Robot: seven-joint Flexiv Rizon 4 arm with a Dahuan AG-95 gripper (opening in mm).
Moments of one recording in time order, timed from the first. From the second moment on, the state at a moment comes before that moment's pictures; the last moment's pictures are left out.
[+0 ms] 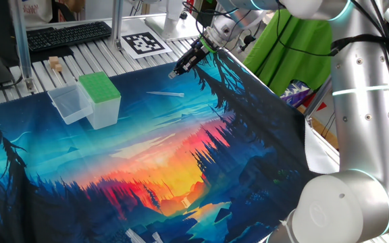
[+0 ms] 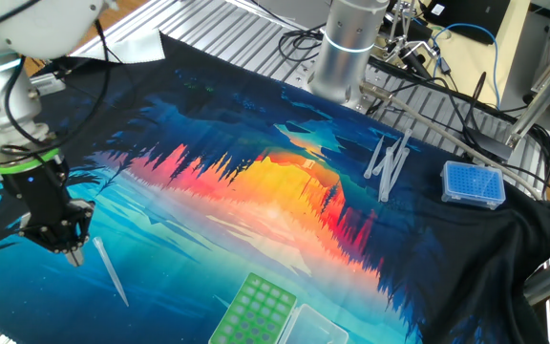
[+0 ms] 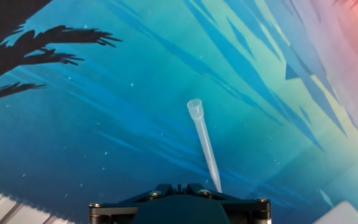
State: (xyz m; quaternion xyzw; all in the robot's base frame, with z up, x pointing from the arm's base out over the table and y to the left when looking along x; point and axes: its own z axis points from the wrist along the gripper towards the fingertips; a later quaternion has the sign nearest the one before) arm 0.746 -0.164 0.050 -0.89 -0.37 -0.20 0.17
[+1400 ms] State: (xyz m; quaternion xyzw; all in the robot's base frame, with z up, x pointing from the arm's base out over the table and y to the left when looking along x) arm 0.699 -0.203 0.036 -0.88 -0.37 -0.23 0.19
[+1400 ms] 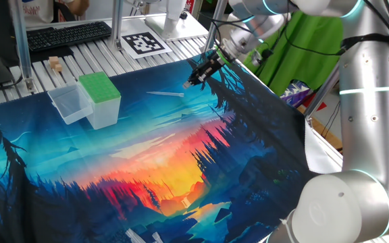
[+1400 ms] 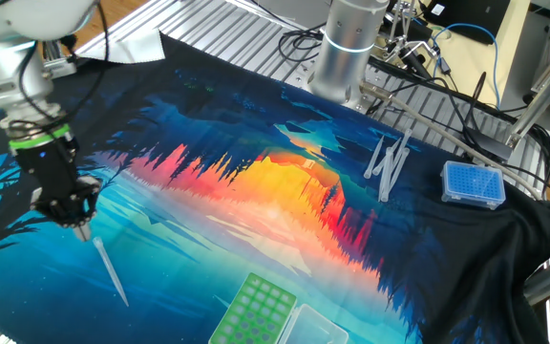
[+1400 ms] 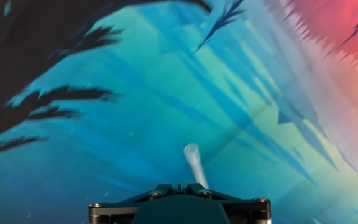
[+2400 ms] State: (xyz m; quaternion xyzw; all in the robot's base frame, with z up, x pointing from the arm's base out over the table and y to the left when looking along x) arm 0.695 -0.210 0.031 -0.88 -0.36 -0.23 0.19
